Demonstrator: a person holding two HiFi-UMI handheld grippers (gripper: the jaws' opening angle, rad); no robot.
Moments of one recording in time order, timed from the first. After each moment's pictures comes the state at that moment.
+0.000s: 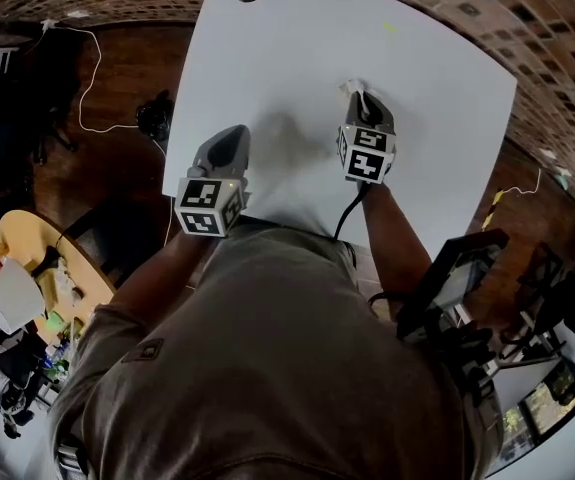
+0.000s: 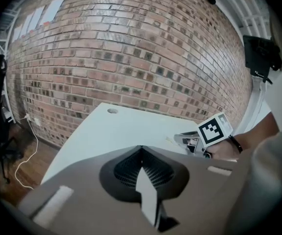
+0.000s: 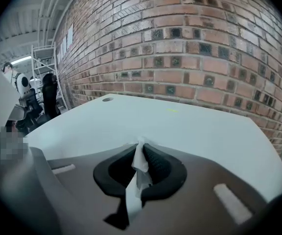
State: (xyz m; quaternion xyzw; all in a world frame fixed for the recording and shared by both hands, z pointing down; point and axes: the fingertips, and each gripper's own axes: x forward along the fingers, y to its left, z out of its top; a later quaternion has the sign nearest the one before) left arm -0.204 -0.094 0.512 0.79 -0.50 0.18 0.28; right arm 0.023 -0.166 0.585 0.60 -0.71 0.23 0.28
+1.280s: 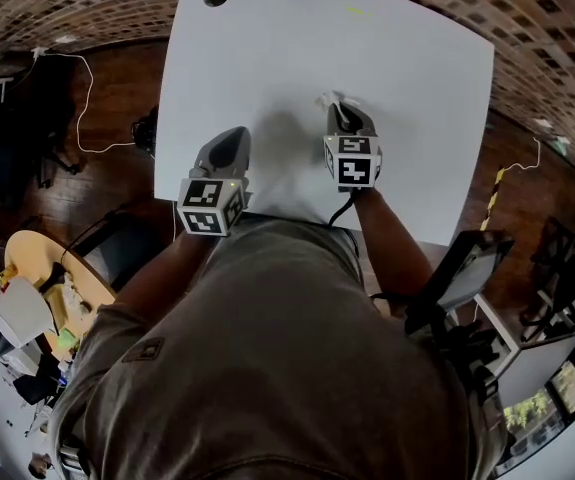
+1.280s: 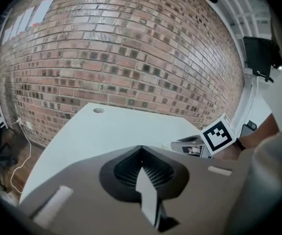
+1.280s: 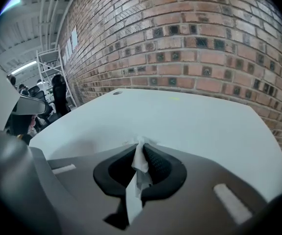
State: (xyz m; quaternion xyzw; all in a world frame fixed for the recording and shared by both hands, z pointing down) left arm -0.160 -0.074 0.508 0.82 -0.47 0.19 0.27; right arm 0.025 -0.106 0.589 0.56 -0.73 0.27 0.29
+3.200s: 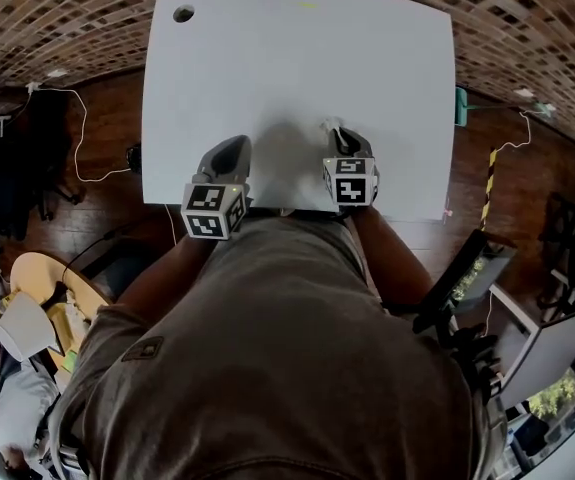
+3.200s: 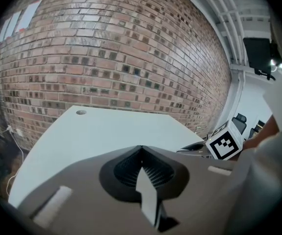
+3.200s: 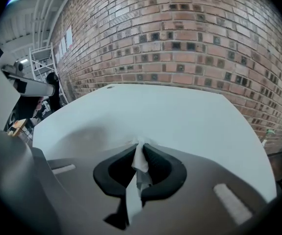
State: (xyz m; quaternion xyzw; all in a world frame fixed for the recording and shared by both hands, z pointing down) left arm -0.103 -0.028 0.492 0.85 -0.42 0.20 0.24; right arm 0.086 -0.008 0.586 0.60 -0.69 0.28 0.29
